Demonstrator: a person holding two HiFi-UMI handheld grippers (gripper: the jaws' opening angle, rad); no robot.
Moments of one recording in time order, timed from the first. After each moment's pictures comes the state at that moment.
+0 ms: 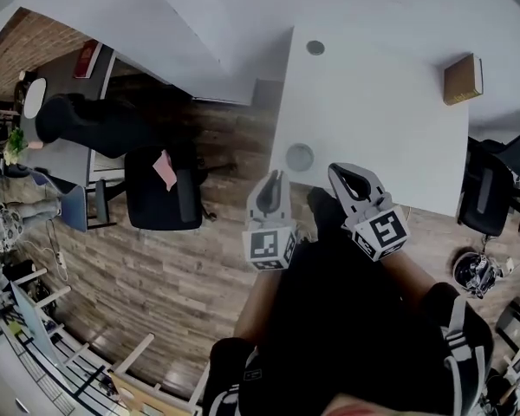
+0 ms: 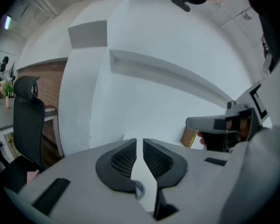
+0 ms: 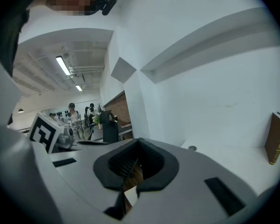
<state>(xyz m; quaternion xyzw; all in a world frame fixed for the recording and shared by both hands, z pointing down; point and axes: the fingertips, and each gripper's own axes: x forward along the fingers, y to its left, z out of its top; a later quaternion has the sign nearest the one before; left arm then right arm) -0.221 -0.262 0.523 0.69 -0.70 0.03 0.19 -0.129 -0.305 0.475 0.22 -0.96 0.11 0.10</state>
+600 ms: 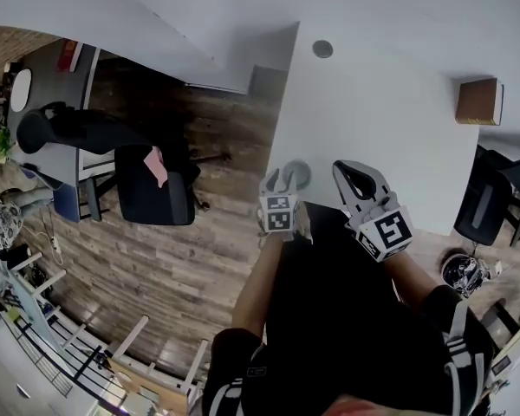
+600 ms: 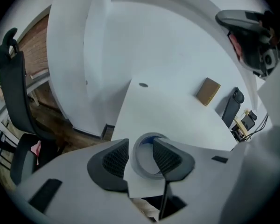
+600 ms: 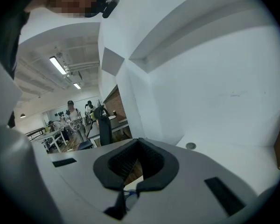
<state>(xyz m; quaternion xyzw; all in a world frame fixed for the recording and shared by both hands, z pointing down) -0.227 -0.320 0.772 0.63 -0.64 0.22 0.39 -0.154 -0.402 0.515 0.20 -0.96 0.15 0.13</state>
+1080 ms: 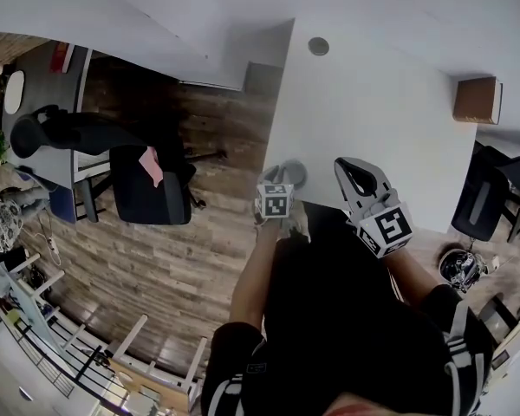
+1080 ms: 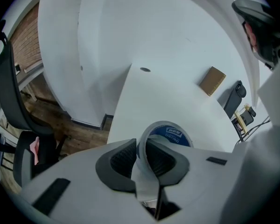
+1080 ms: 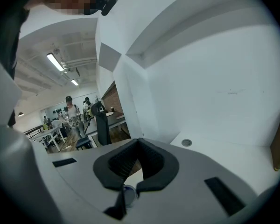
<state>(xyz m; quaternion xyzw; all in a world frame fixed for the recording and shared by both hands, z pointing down) -0.227 -0.319 0.823 0.61 -0.60 0.27 0.45 -0.147 -0.414 0.530 0.21 -0.95 0.15 0.16</state>
